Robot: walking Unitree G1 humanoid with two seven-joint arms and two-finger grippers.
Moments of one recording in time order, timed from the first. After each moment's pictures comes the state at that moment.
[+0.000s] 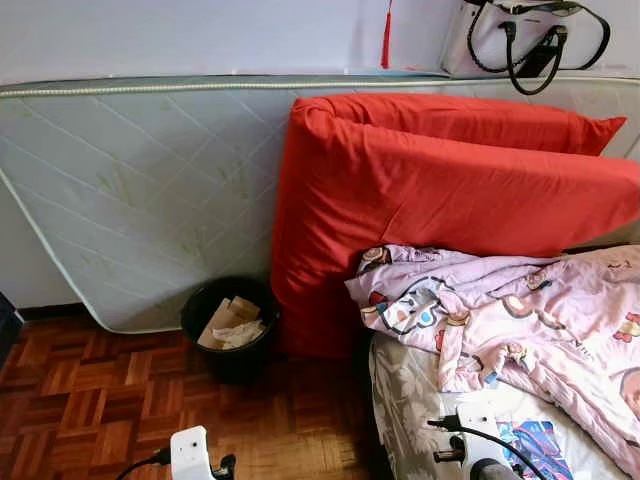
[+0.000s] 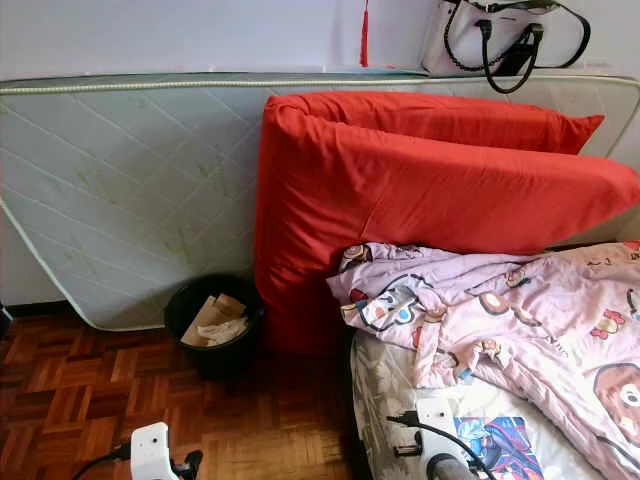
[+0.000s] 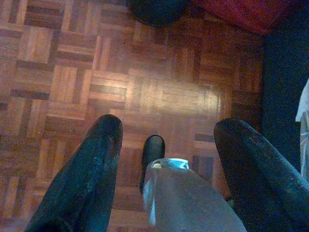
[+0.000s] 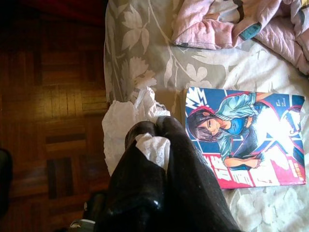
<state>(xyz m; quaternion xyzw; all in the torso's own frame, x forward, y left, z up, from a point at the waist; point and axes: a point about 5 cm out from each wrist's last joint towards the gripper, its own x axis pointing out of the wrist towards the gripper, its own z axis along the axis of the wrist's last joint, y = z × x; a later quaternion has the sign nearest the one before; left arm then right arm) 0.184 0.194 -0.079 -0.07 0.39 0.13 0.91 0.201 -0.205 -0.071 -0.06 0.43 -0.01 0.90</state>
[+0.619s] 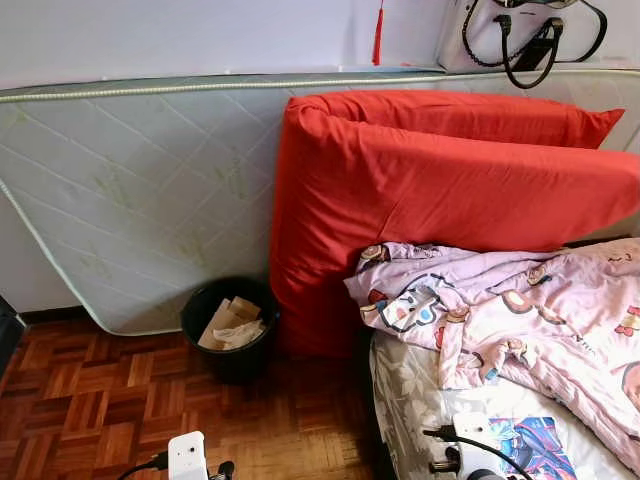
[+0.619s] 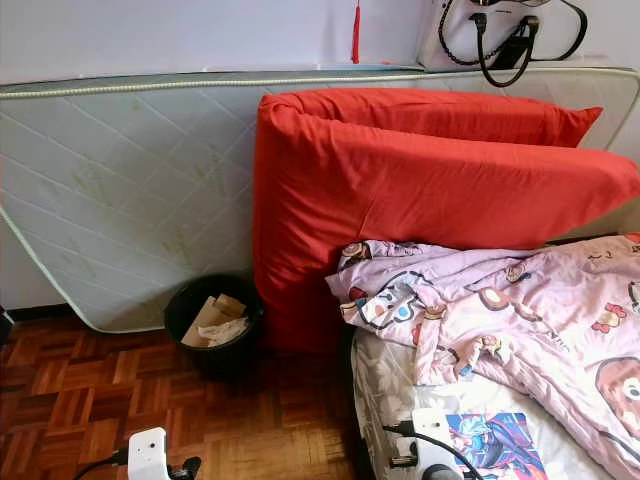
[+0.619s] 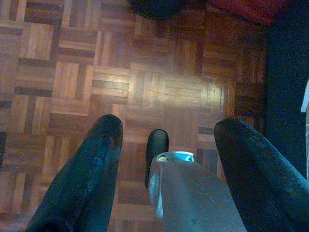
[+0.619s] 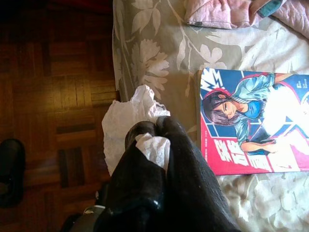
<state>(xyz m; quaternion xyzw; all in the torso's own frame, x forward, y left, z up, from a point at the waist) 0.179 0.196 -0.081 -0.07 0.40 0.13 0.91 0.191 -0.197 -0.078 -0.05 0.44 0.00 0.90</state>
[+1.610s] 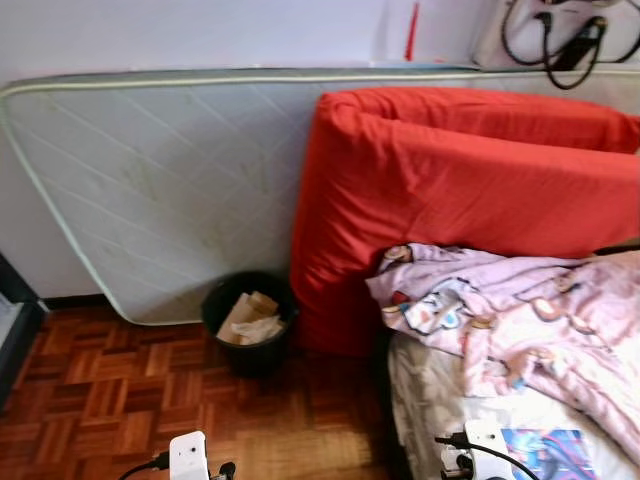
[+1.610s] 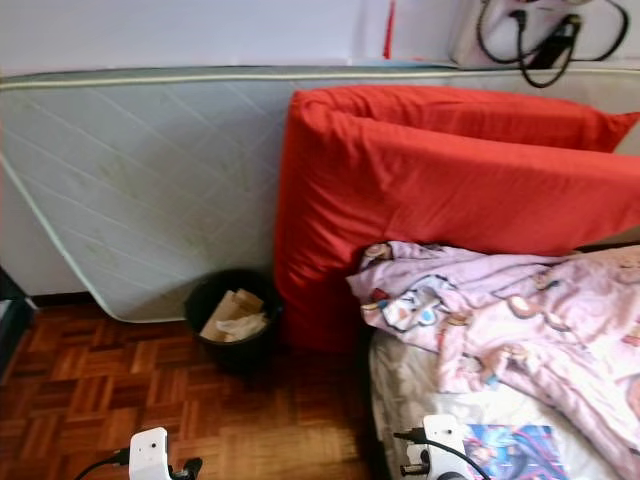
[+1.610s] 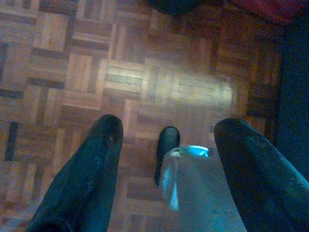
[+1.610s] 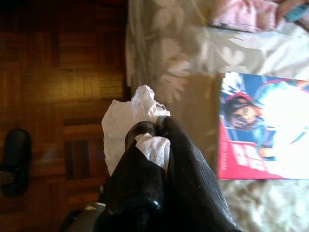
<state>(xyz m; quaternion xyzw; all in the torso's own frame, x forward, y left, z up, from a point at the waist) 0.180 0.195 -0.082 -0.08 0.40 0.12 0.90 0.182 -0.212 -0.080 -0.05 0.45 0.00 0.89</state>
